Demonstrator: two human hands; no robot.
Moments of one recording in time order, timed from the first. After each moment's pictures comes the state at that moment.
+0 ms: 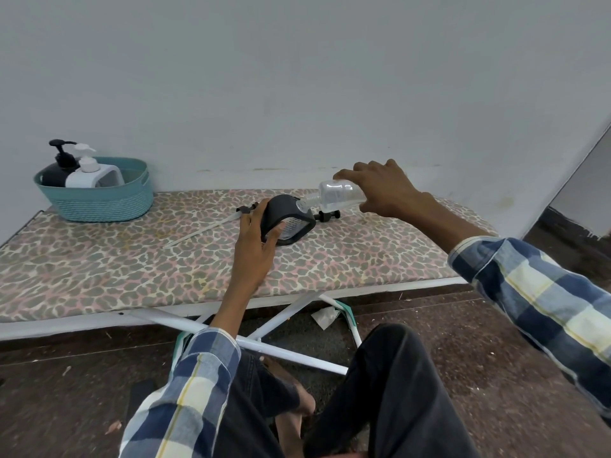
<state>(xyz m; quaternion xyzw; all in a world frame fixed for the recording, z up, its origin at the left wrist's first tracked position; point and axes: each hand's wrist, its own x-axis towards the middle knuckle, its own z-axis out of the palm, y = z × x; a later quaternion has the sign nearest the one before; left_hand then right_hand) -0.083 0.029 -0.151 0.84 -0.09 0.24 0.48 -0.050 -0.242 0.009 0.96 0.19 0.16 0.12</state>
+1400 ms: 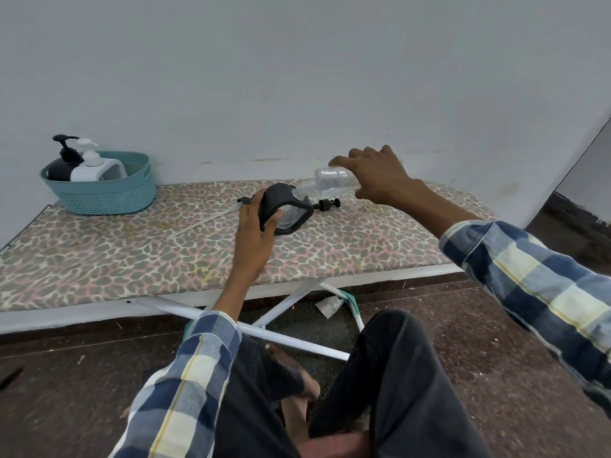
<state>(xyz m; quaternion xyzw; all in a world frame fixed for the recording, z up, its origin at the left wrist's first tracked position) -0.087 0.027 -0.145 0.83 -0.08 0.22 0.51 -0.059 -0.232 0.012 0.96 0.18 0.16 0.11</state>
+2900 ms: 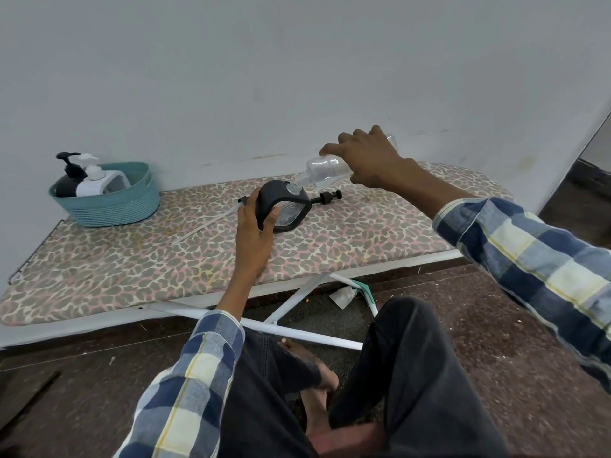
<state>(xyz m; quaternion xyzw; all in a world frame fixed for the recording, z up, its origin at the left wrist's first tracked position) -0.077 0.029 -0.153 0.84 -0.05 0.21 0.49 -0.054 -0.226 0.021 0.96 0.19 0.17 0.13</state>
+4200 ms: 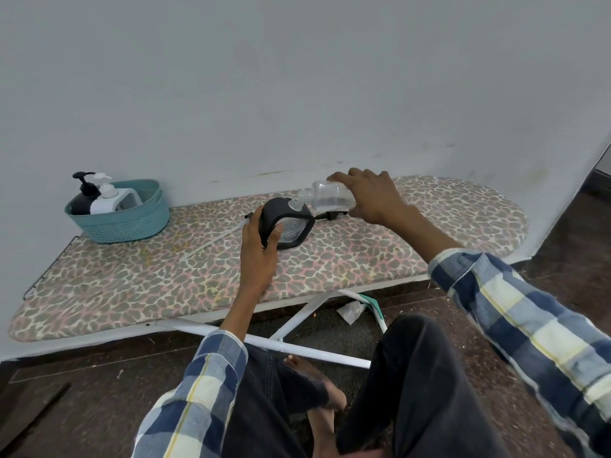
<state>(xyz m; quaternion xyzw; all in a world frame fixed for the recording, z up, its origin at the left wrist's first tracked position) -0.085 0.027 -0.144 0.84 -0.04 0.22 0.50 -0.041 -0.234 -0.027 0.97 0.17 0.15 -0.01</state>
